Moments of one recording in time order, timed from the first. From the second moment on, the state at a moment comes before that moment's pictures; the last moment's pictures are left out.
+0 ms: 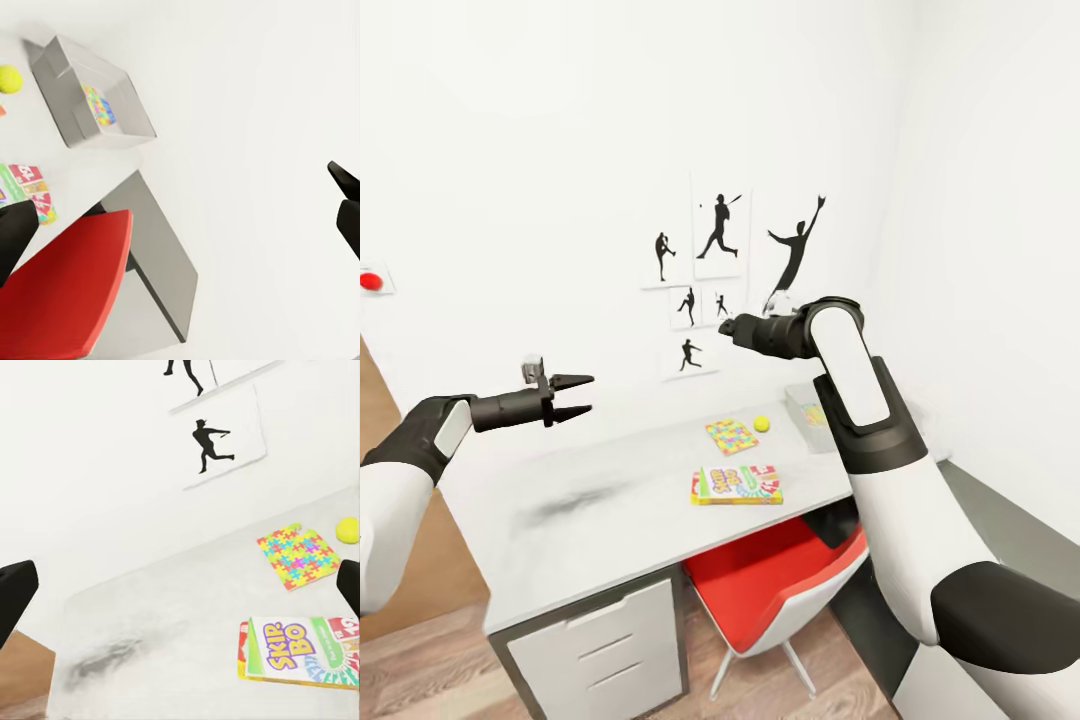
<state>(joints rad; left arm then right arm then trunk) -1.16 0.36 0.15 -0.46 0.29 1.04 -1.17 -1.14 0.15 0.30 -1.39 -1.14 0.97 -0.88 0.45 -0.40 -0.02</state>
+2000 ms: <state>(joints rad) -0.82 0.39 0.15 -0.31 -0.15 0.47 -0.50 -1.07 0.13 0.29 -1.39 -1.14 0.96 -1.26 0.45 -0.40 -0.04</state>
